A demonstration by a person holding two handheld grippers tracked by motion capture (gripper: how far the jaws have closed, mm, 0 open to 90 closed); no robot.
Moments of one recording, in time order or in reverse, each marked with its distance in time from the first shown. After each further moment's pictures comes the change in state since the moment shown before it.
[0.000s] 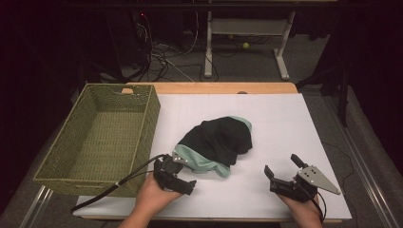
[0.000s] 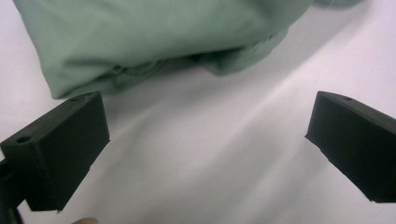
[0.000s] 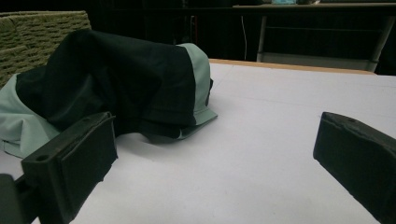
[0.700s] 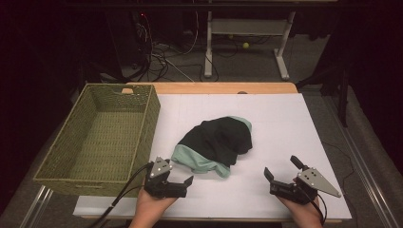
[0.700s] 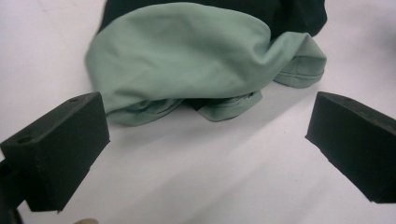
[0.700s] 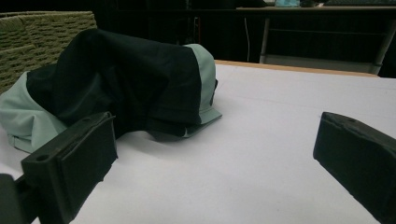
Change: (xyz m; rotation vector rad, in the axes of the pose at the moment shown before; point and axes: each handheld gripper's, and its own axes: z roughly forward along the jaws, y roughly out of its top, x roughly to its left) left arm 0.001 -0.039 -0.021 -0.389 -0.015 -0.084; right arm 0.003 -0.002 -0.005 -0.006 0.012 -0.014
